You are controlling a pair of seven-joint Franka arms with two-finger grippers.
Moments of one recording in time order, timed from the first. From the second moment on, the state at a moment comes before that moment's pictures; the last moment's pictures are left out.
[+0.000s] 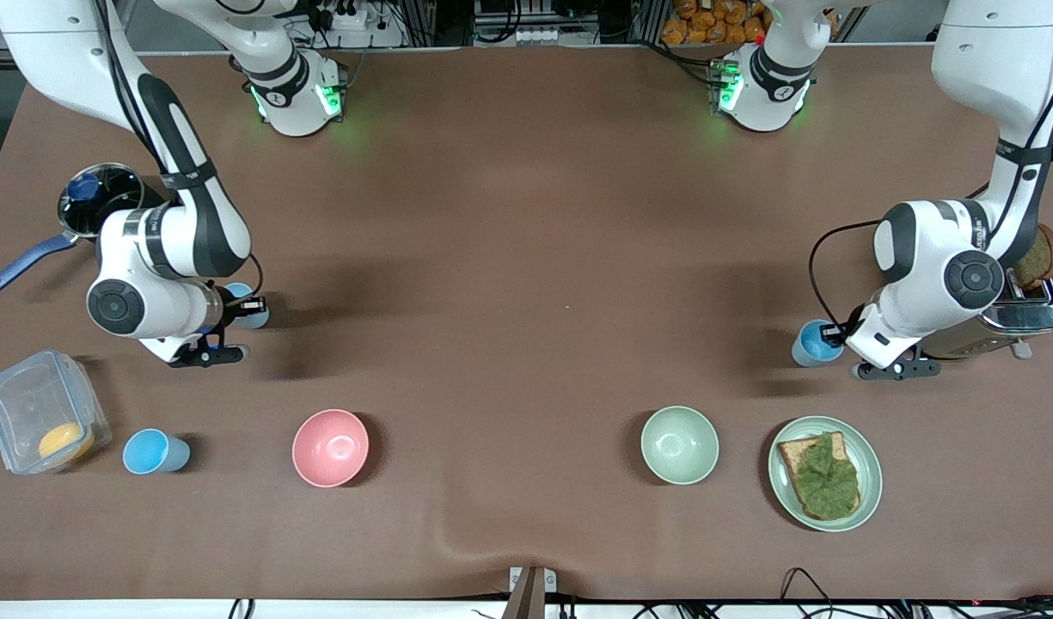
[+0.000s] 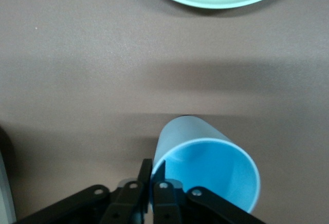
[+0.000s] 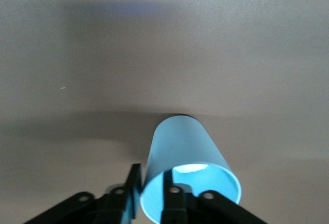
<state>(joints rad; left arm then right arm) 0.05 0.40 -0.01 -2.04 0.08 2.40 -0.05 0.00 0.40 0.01 -2.00 -0.06 2.07 -0.04</state>
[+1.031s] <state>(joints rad) 0.04 0.28 -0.20 -1.74 0.03 1.98 -0.06 0.40 0.44 0.04 -1.76 0.26 2.00 0.49</state>
